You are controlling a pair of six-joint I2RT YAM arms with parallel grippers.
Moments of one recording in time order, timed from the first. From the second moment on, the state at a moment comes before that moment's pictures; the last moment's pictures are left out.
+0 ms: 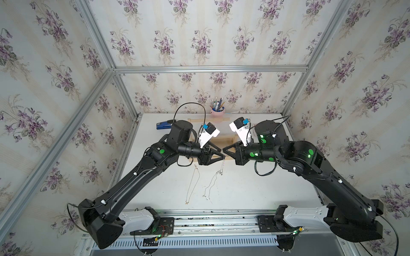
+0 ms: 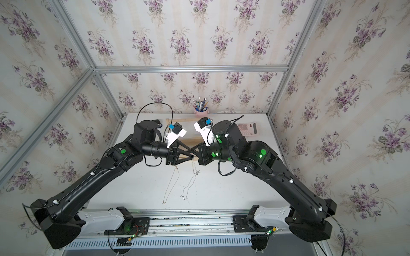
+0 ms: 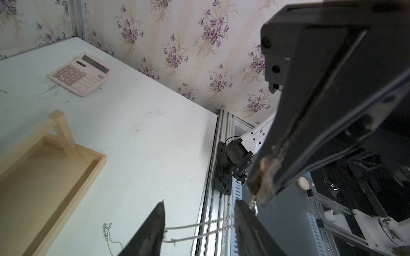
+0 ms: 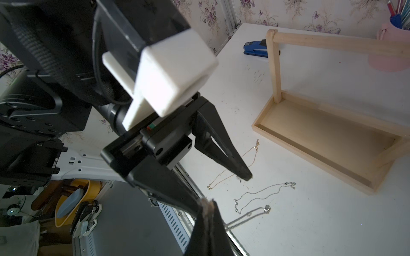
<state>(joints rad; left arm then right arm) -0.65 1.24 1.31 -0.54 0.76 -0.11 0.94 1.22 1.65 -0.98 -0.16 0.44</state>
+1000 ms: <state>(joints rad) -0.64 1.24 1.32 -0.59 0.75 -0.08 0.94 1.23 1.65 -0.98 -0.18 0.44</state>
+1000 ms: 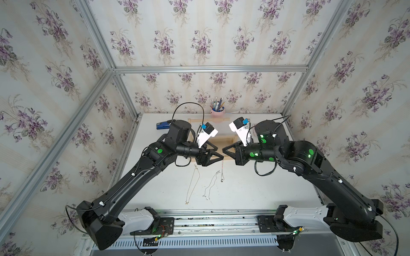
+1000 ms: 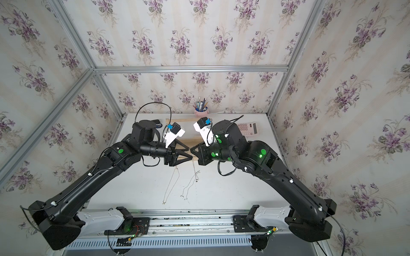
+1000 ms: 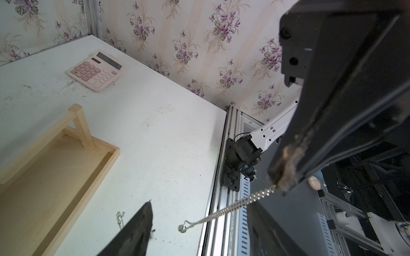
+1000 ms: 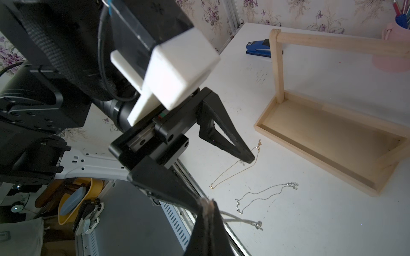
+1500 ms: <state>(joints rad) -0.64 1.28 1.36 -0.56 0.74 -0.08 0.94 1.23 1.64 -0.98 -0.20 0.44</state>
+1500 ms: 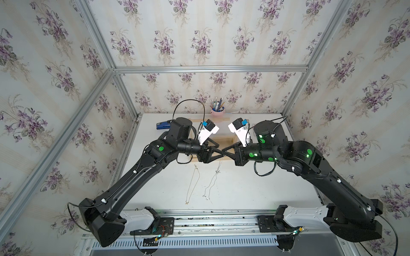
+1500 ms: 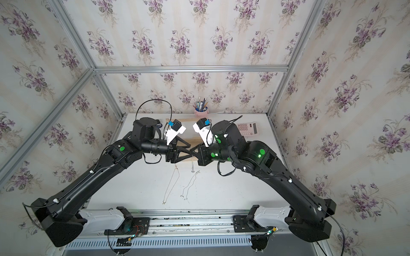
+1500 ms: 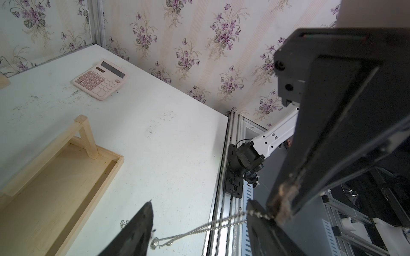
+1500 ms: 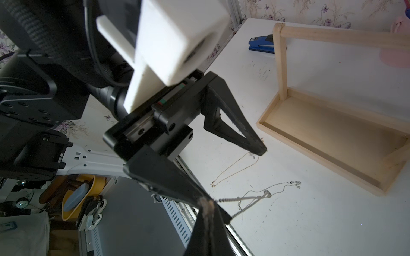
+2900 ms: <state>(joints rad) -0.67 1.32 1.41 -0.56 0.72 -0.10 0.93 1.21 1.57 -0.90 -0.16 0.45</state>
